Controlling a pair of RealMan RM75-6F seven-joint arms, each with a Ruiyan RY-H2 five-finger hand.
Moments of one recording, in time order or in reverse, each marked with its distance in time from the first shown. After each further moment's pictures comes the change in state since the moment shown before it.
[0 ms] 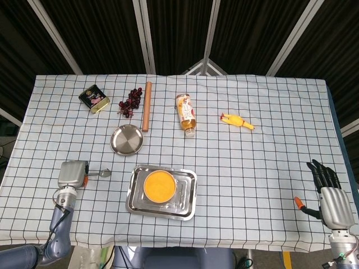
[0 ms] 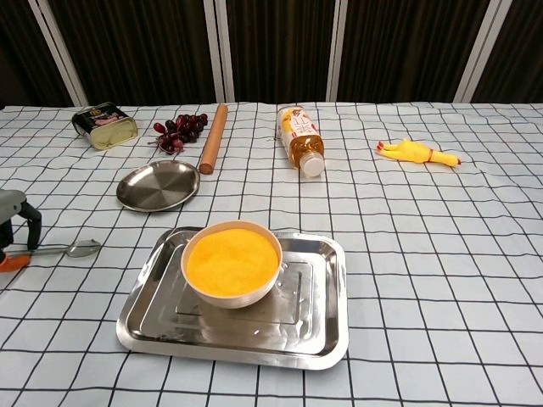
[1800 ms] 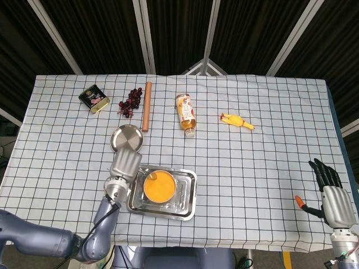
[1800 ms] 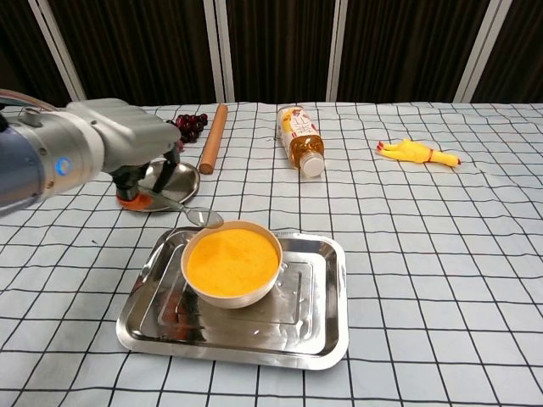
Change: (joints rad) left arm -0.454 -0.078 -0.130 -0.442 -0.338 0.273 0.691; right arm 0.003 0.014 0.008 -0.007 0.015 -0.013 0.059
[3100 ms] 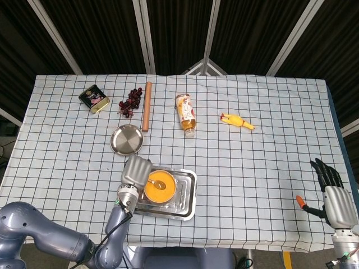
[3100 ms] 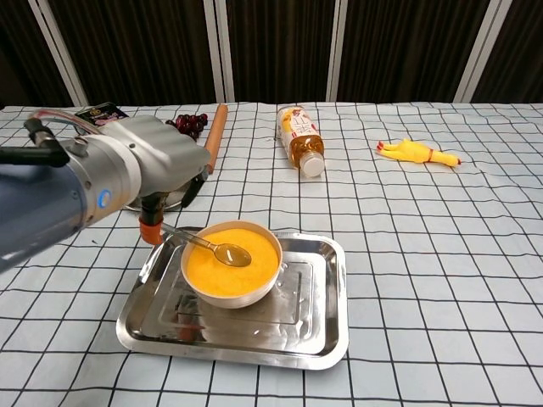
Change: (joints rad) left arm -0.098 -0.054 0.068 -0.026 -0.043 0.120 0.010; right arm -0.003 0.008 -0.002 -0.001 -0.007 0.004 0.024
